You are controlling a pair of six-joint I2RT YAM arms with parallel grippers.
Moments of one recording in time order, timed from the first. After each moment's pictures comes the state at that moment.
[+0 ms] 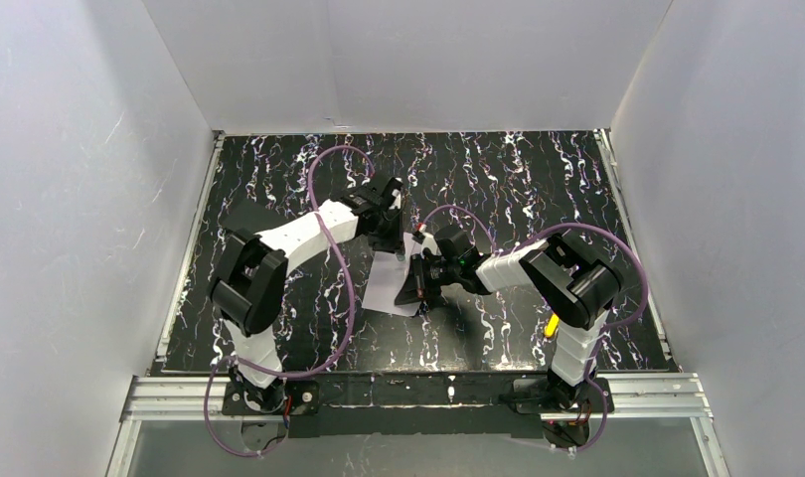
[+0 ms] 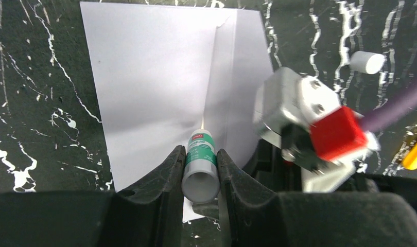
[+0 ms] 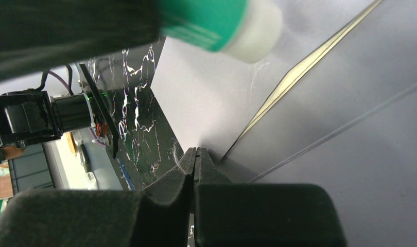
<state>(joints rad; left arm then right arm) -0.64 1.78 1.33 -0.59 0.06 -0.53 0.74 1.87 0.75 0.34 -0.63 0.70</state>
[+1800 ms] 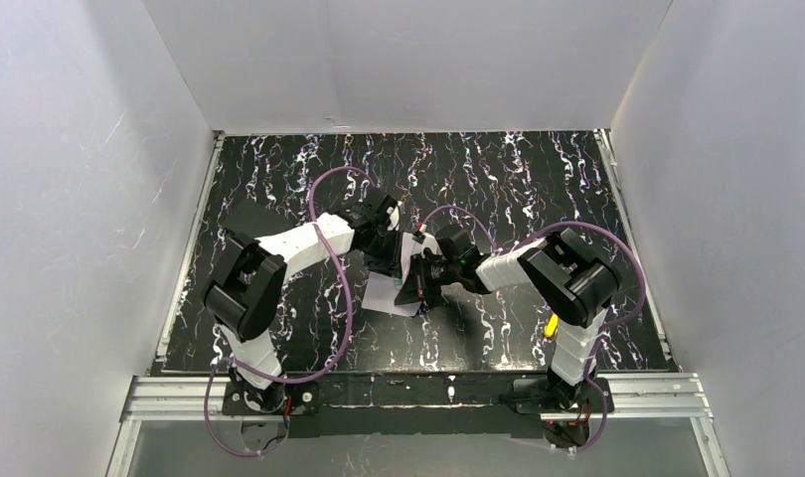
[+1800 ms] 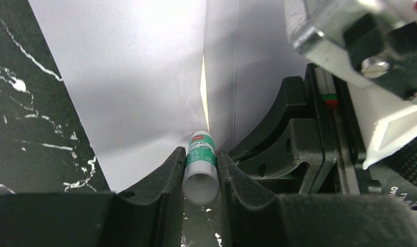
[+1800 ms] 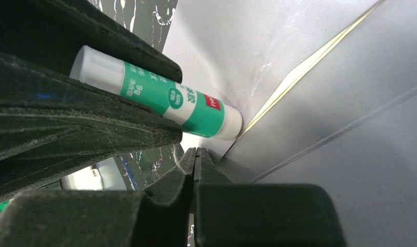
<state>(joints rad) -0.64 1.76 1.17 -0.57 0.20 -0.46 0.73 1.88 0.76 0.35 -0.66 0.70</state>
